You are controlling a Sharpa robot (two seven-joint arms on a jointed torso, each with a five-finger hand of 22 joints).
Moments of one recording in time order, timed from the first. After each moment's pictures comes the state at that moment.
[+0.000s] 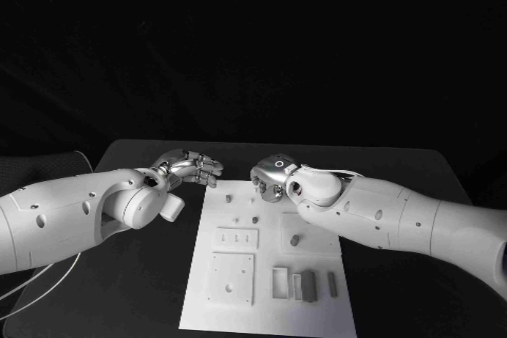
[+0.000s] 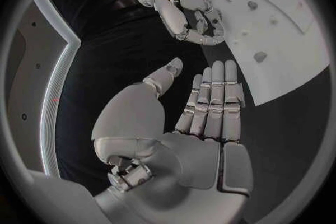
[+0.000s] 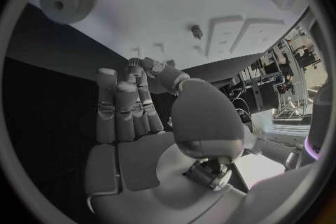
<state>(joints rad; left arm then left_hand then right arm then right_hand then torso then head) 1.35 -0.84 -0.22 1.43 -0.20 -0.28 0.12 1.09 -0.10 0.50 -0.26 0.05 0.78 0.20 0.34 0.49 1.04 0.16 0.17 0.15 0.99 0.08 0.43 0.69 0.05 0.95 0.00 0.24 0.87 1.23 -0.39 -0.15 1.11 -1.86 -0.32 -0.13 1.22 -0.10 0.71 -0.29 0.18 0.94 0.15 0.31 0.54 1.13 0.09 0.07 0.49 1.27 -0.03 1.29 0.68 0.18 1.16 -0.01 0.84 1.31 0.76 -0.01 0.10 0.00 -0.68</state>
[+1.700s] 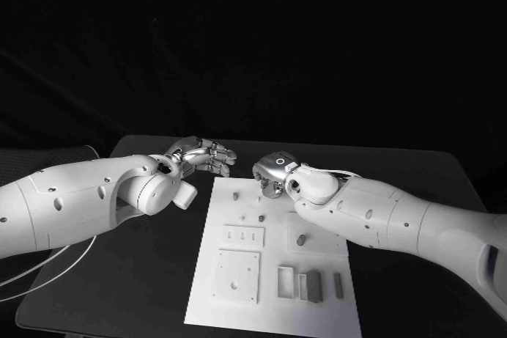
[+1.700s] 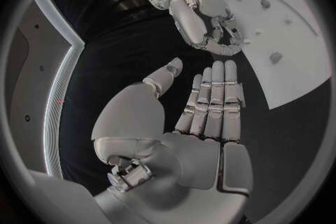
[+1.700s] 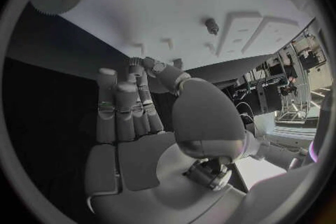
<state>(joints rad) 1.39 -0.82 -0.22 1.44 -0.20 -0.28 0.12 1.09 -0.10 0.50 -0.26 0.05 0.78 0.20 0.34 0.49 1.04 0.16 0.17 0.15 0.99 0.08 0.42 0.69 0.04 0.95 0.00 0.24 0.87 1.22 -0.30 -0.16 0.99 -1.85 -0.35 -0.13 1.21 -0.11 0.71 -0.29 0.18 0.94 0.15 0.31 0.54 1.13 0.09 0.07 0.50 1.27 -0.03 1.29 0.68 0.18 1.16 -0.01 0.84 1.31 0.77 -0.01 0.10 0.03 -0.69</state>
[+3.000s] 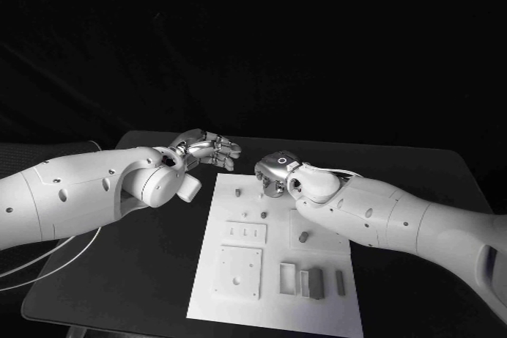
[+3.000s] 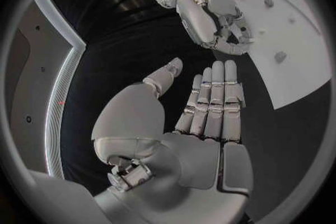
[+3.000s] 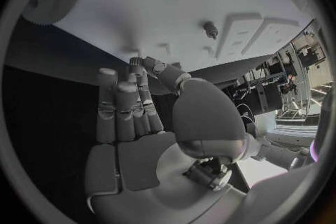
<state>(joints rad) 1.40 -0.82 -0.22 1.44 -0.21 -0.28 0.12 1.09 -0.10 0.50 -0.26 0.05 0.78 0.20 0.34 0.49 1.04 0.16 0.17 0.15 1.00 0.09 0.42 0.70 0.05 0.95 0.00 0.24 0.87 1.21 -0.28 -0.17 0.96 -1.83 -0.35 -0.12 1.21 -0.12 0.71 -0.29 0.18 0.93 0.15 0.30 0.54 1.14 0.08 0.06 0.49 1.27 -0.02 1.29 0.68 0.18 1.16 -0.02 0.84 1.31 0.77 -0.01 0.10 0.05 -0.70</state>
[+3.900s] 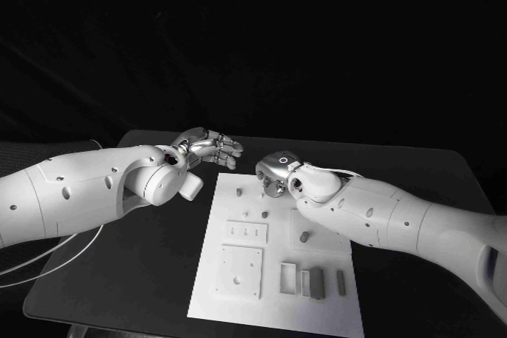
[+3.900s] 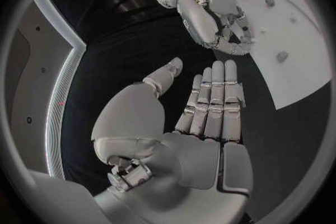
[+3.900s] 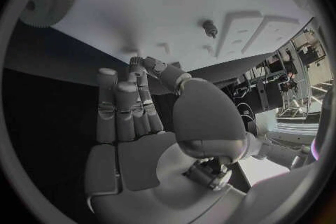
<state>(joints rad) 1.40 -0.81 -0.22 1.44 -0.21 -0.28 0.12 1.10 -0.10 0.50 -0.26 0.05 0.78 0.20 0.34 0.49 1.04 0.16 0.17 0.15 1.00 0.09 0.41 0.70 0.05 0.96 -0.01 0.23 0.87 1.21 -0.28 -0.17 0.96 -1.82 -0.35 -0.11 1.20 -0.12 0.71 -0.29 0.18 0.92 0.16 0.29 0.54 1.14 0.08 0.06 0.49 1.26 -0.02 1.29 0.68 0.18 1.16 -0.01 0.84 1.31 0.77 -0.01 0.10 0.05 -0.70</state>
